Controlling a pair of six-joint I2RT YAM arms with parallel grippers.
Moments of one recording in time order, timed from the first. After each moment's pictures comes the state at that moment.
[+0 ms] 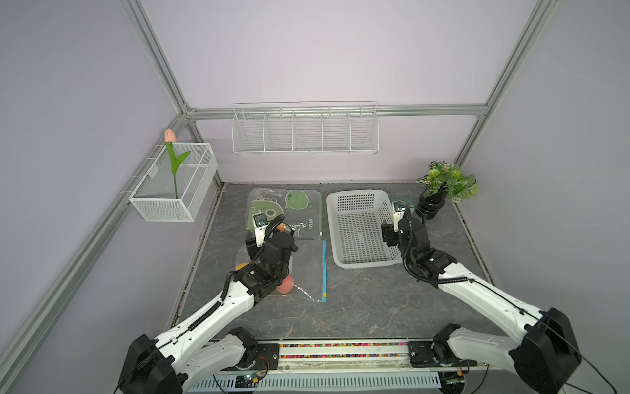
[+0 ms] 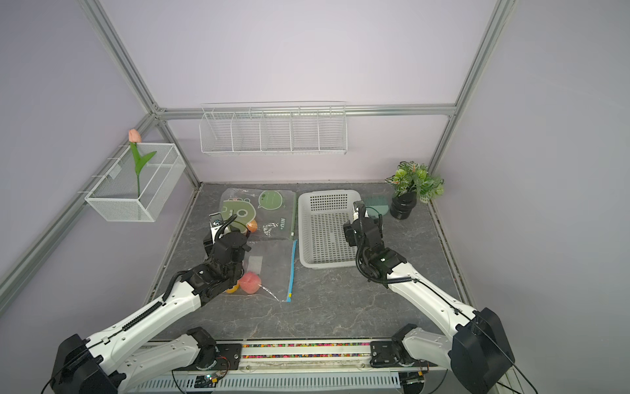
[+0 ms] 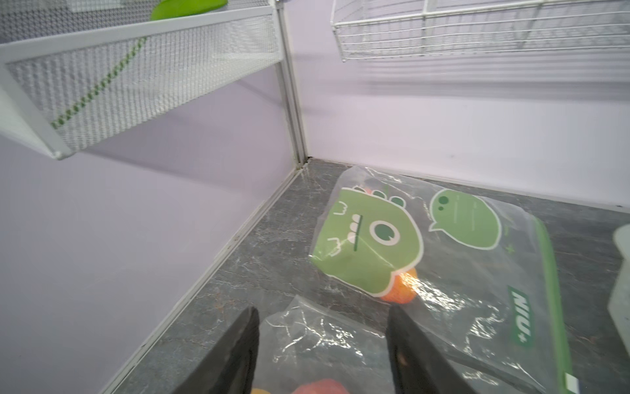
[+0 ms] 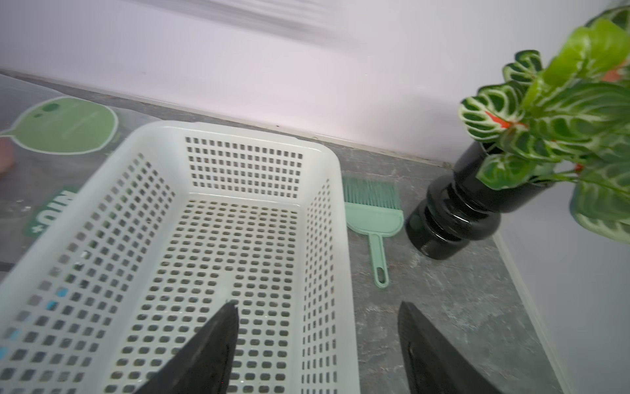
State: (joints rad) left arm -0.67 1.01 0.69 -0.12 -1.07 -0.28; right arm 0.57 1.17 0.75 -0.03 0.55 0.05
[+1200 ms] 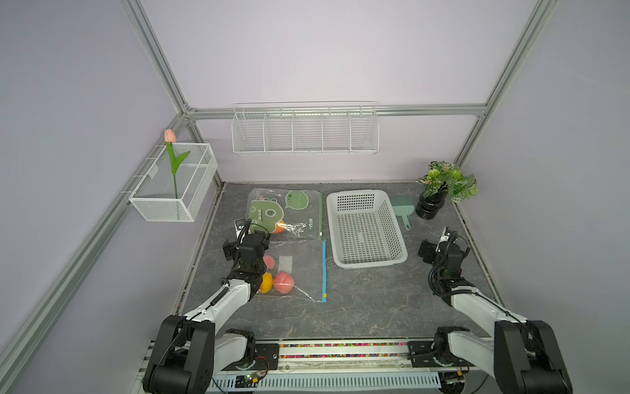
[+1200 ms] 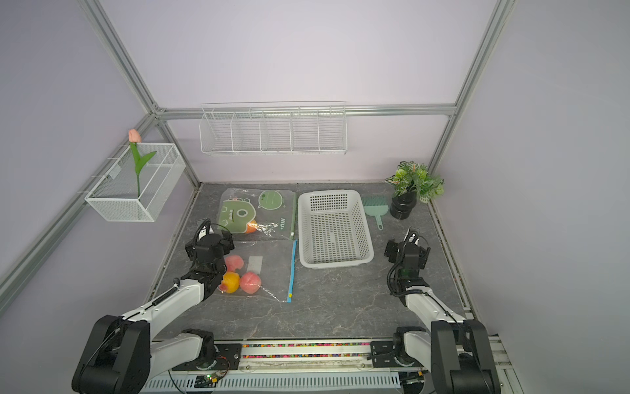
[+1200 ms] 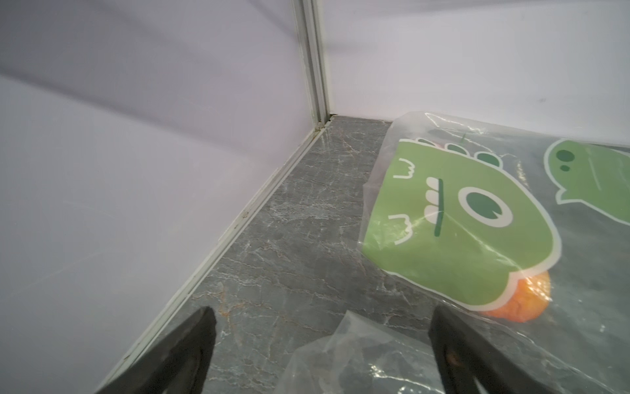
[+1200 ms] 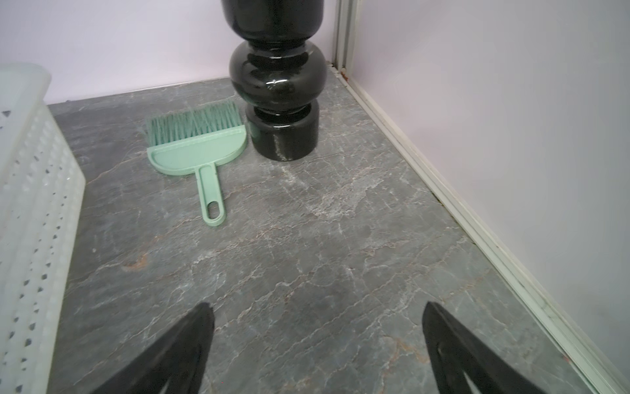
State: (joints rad) left arm -0.23 1.19 0.42 0.39 -0.62 -0.09; right arm 0.03 1.16 0.29 0.43 0.32 0.15
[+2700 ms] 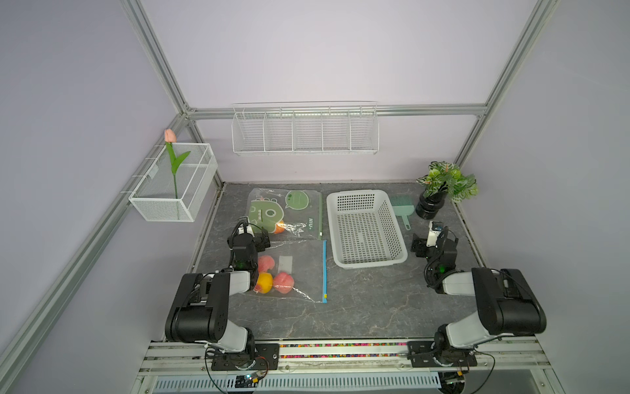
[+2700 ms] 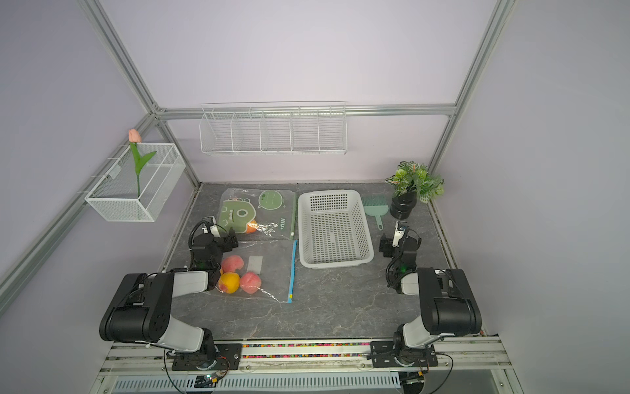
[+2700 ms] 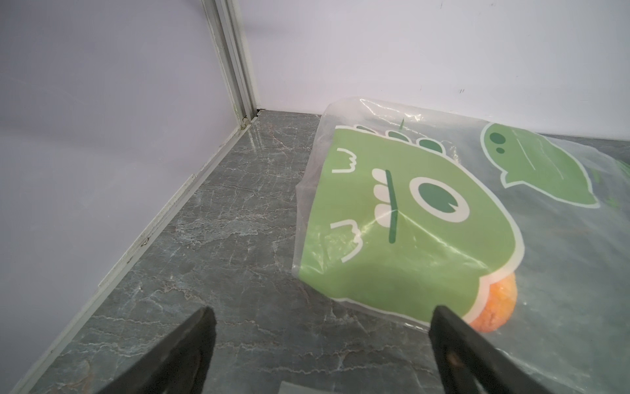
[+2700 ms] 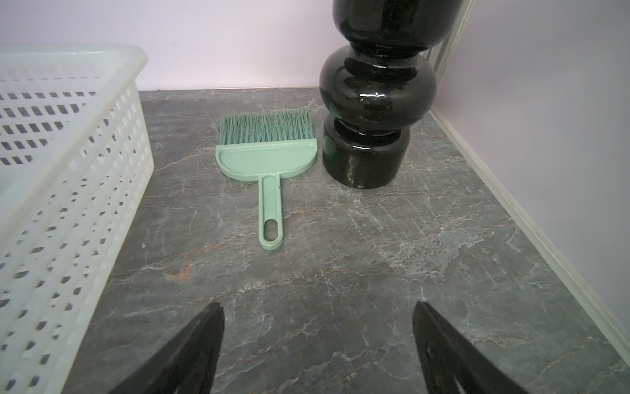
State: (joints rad) left arm -0.07 1.51 0.42 0.78 -0.23 -0.04; right arm -0.02 1.53 0.35 0.82 0.06 0.01
